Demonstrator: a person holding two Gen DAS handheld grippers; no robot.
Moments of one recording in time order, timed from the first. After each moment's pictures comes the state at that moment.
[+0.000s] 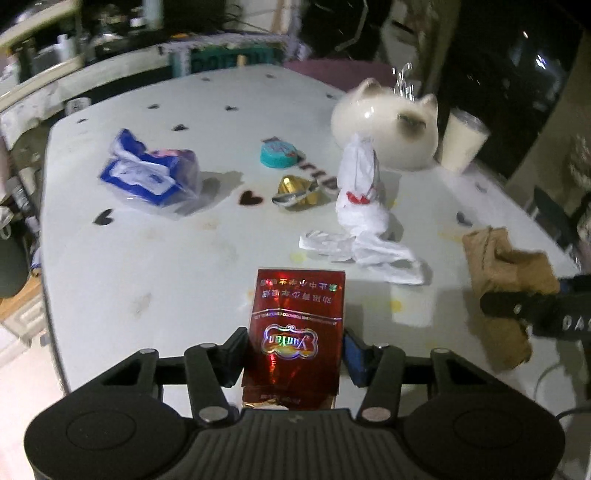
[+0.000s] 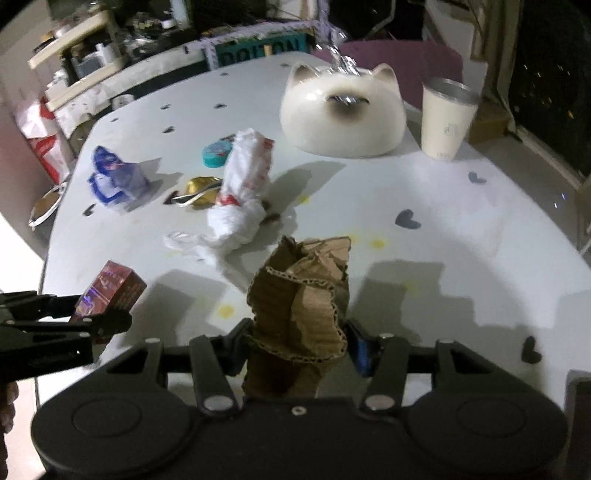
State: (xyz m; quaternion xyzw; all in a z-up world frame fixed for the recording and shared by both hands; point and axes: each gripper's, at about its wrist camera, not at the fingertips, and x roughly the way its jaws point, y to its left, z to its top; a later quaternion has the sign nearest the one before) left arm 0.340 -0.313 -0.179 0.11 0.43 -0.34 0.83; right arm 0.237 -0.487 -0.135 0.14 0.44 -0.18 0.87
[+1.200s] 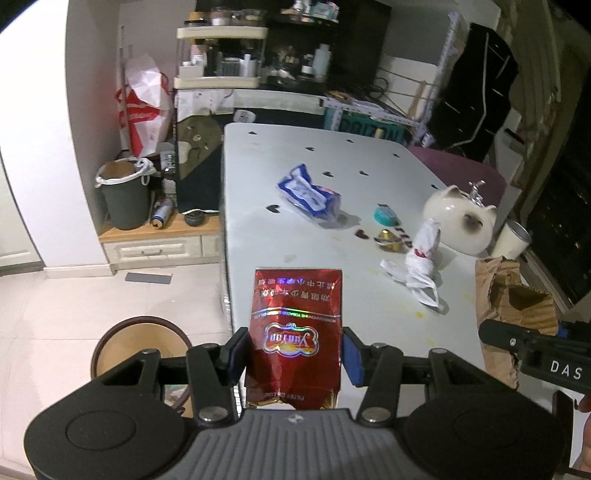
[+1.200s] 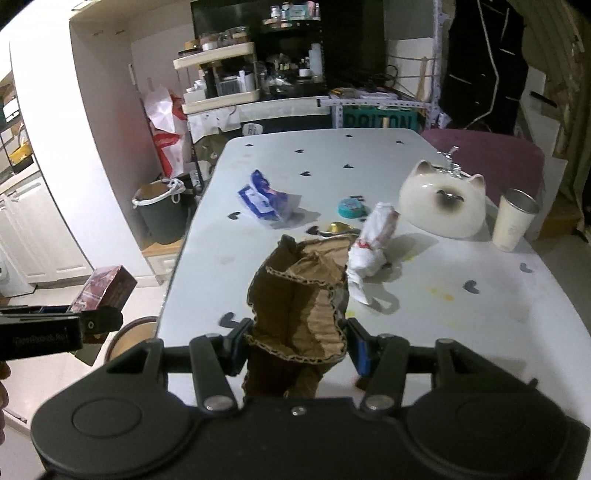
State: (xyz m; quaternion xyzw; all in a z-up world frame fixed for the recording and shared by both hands) left arm 0.208 -0.186 -0.082 -0.02 0.40 -0.15 0.91; right arm 0.168 -0.387 -0.049 0.06 0.37 -0.04 0.93
